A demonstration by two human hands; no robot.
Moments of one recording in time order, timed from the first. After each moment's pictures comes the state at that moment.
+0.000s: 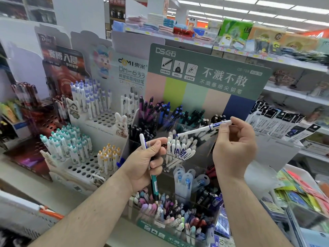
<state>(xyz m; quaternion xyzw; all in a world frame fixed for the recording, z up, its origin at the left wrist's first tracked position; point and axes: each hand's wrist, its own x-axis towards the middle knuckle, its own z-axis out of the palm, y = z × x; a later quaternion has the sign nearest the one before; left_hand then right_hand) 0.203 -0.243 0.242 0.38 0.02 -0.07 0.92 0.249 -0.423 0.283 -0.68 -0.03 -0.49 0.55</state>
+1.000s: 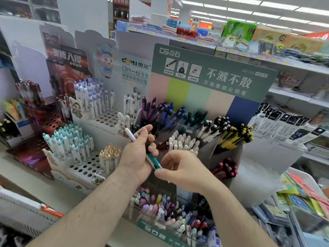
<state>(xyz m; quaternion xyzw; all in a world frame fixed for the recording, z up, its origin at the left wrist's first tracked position) 0.215 -0.242 0.258 0.33 0.10 0.11 0.93 0.223 -0.384 0.270 -0.89 -0.25 0.12 0.36</state>
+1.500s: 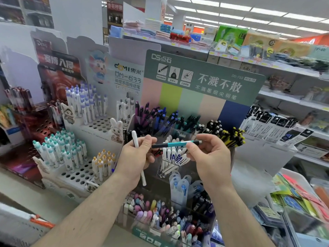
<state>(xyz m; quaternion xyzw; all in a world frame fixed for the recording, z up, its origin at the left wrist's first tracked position) 0.216 -0.243 0.254 0.56 0.11 0.13 0.81 0.226 -0.413 0.286 -0.72 -0.07 -0.15 0.68</state>
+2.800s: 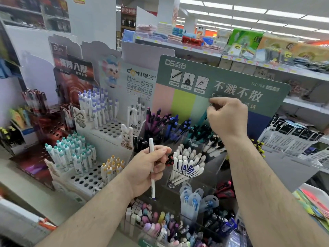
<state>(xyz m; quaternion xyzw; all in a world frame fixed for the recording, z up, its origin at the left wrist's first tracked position) 0.230 -0.226 0.251 0.48 0.02 -0.05 0.87 0.324 -0.396 0.365 -0.86 -0.12 -0.32 0.37</state>
